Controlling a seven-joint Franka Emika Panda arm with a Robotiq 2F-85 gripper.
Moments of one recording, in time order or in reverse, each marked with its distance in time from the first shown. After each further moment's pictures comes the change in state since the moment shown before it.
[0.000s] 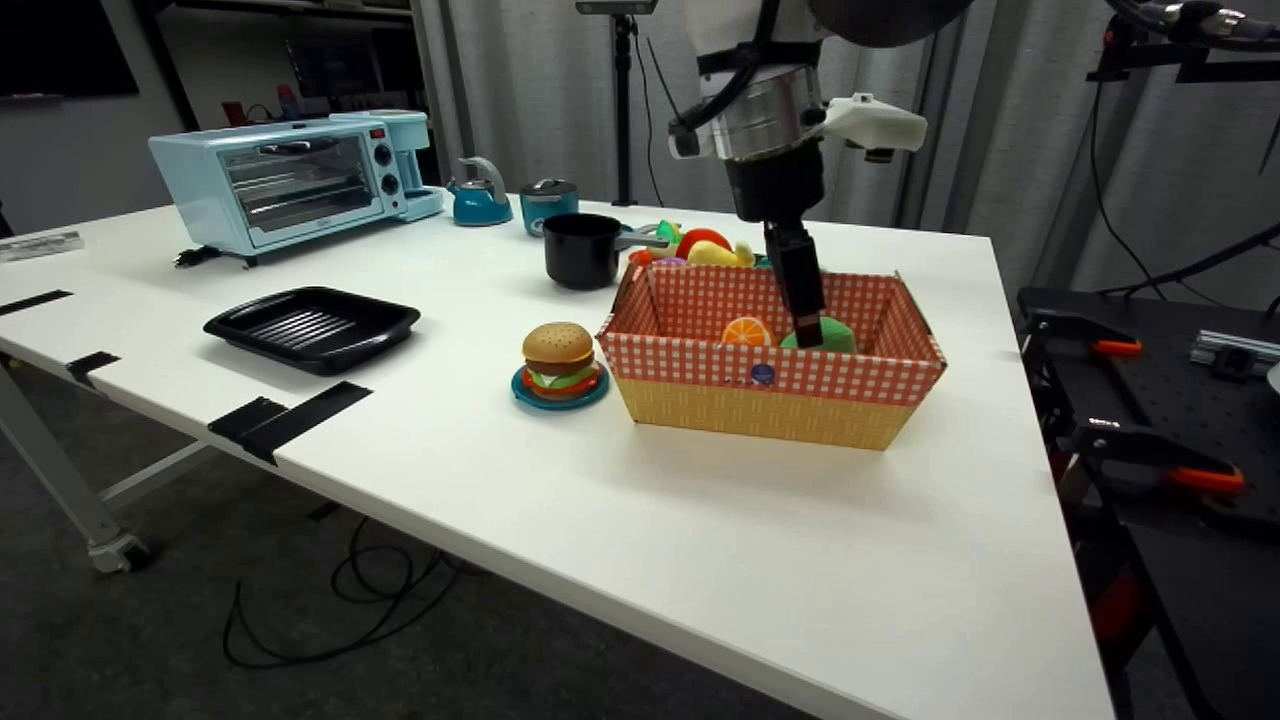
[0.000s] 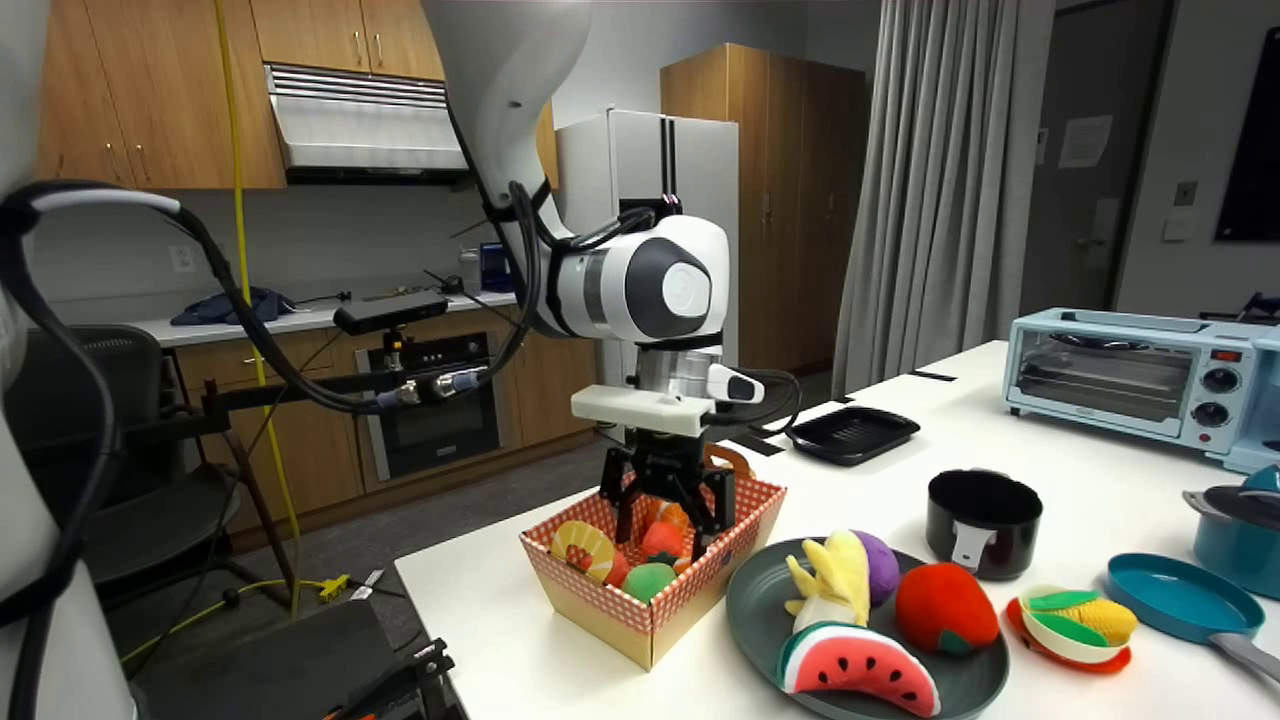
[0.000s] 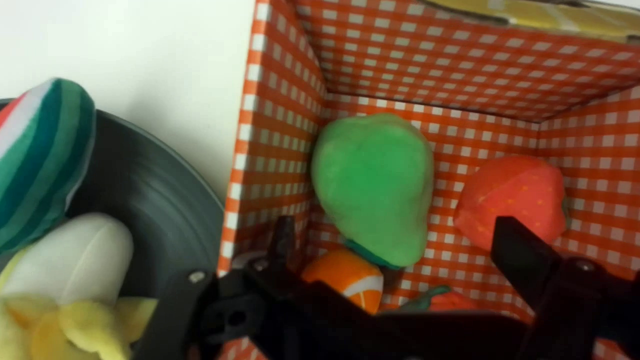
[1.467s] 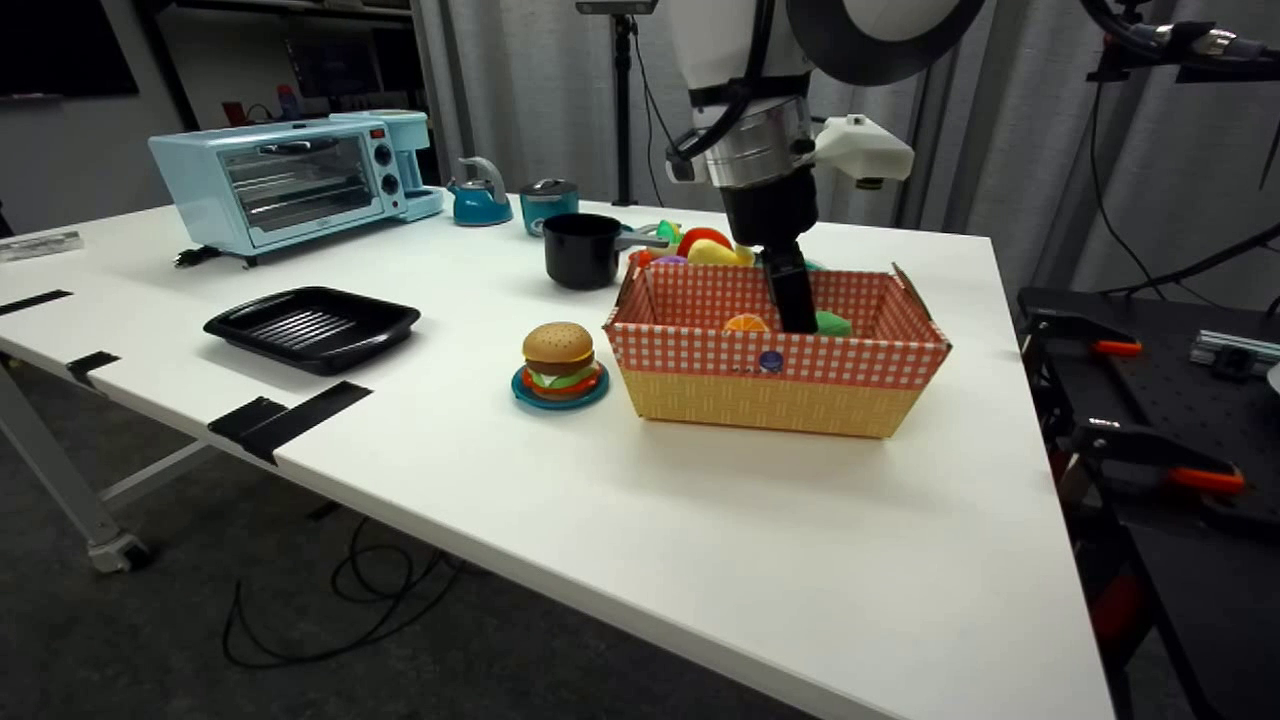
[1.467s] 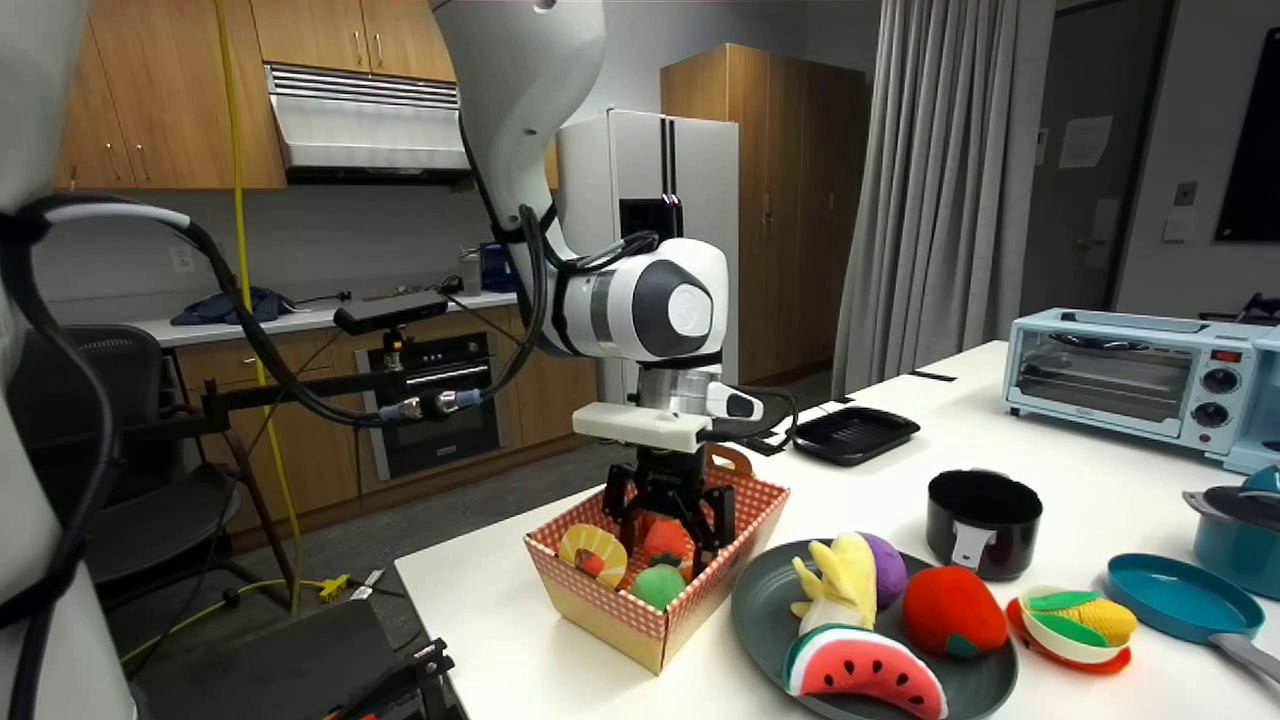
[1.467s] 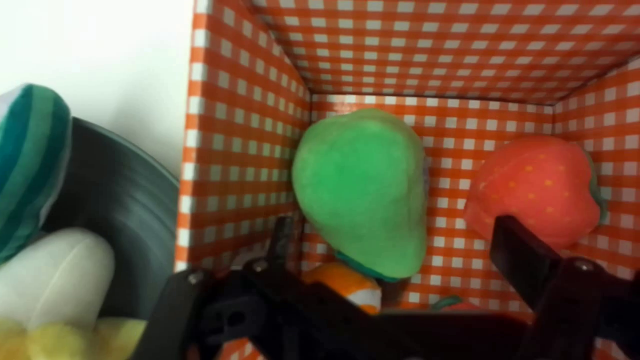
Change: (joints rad) arm 0.025 0.058 -0.017 0.029 -0.029 0.002 0.065
